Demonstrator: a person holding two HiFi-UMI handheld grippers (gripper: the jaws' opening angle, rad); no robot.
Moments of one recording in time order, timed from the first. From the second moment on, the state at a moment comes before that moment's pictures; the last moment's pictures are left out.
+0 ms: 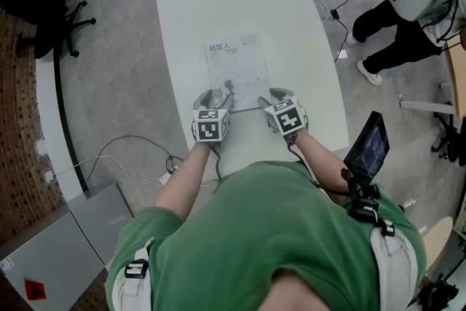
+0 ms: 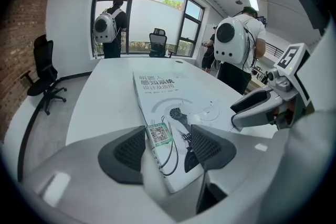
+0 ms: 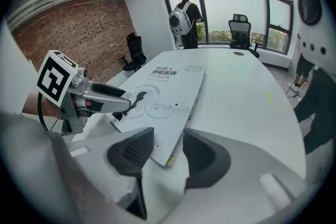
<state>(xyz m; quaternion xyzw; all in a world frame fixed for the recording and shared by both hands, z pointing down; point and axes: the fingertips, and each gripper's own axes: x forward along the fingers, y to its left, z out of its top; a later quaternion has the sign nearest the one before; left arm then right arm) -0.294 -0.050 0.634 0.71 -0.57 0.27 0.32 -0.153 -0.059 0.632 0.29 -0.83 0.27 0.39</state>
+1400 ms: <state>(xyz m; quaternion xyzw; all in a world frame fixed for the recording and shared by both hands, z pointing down) -0.288 -0.029 0.644 0.68 -0.59 0.20 0.39 -0.147 -0.053 0.648 0.26 -0.83 0.33 0.38</state>
